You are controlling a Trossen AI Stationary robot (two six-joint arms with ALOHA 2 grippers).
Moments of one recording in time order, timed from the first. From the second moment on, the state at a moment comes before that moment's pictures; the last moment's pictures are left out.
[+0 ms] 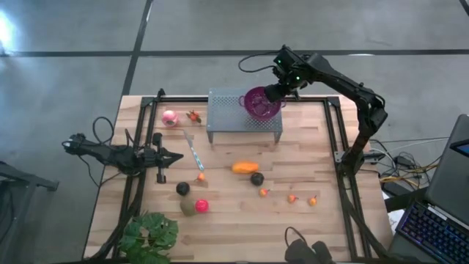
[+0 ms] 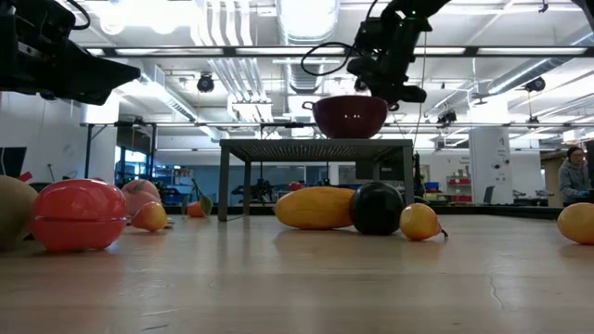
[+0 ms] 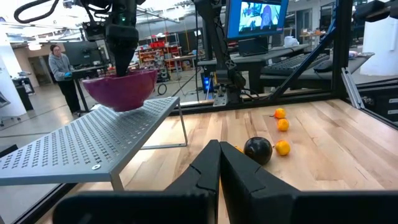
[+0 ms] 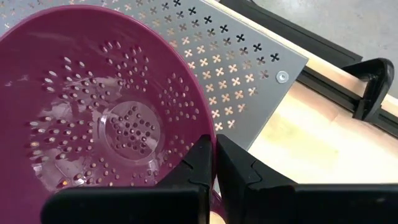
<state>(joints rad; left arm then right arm) -0.33 0.04 0.03 -0.01 -0.46 0.16 -0.72 1.75 1.75 -1.17 -0.10 0.36</state>
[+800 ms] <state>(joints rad) -0.33 0.04 0.03 -0.01 -0.46 0.16 -0.73 1.75 1.72 -1.17 -0.08 0.37</state>
